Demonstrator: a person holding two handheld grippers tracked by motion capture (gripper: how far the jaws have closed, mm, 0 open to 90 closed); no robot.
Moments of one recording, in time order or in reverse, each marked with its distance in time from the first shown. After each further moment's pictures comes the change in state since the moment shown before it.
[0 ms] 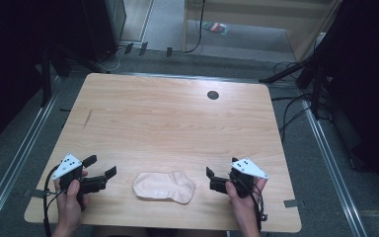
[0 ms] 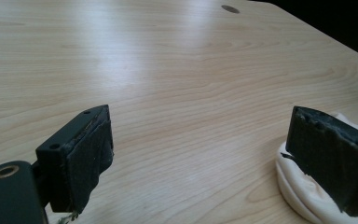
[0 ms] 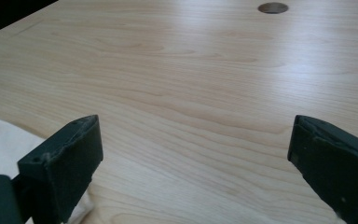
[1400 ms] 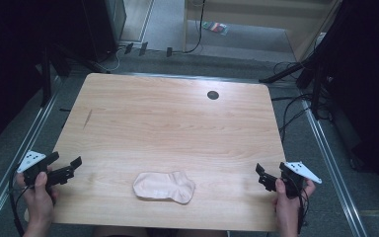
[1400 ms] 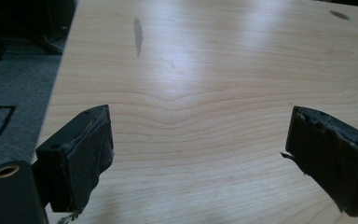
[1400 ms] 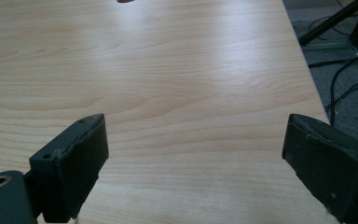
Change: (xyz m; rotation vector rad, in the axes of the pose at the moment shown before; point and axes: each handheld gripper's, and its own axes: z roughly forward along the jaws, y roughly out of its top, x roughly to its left) left arm 0.085 -0.005 -0.032 -0.005 0.249 -0.062; right arm -0.125 -0.024 -0.044 -0.003 -0.233 0.168
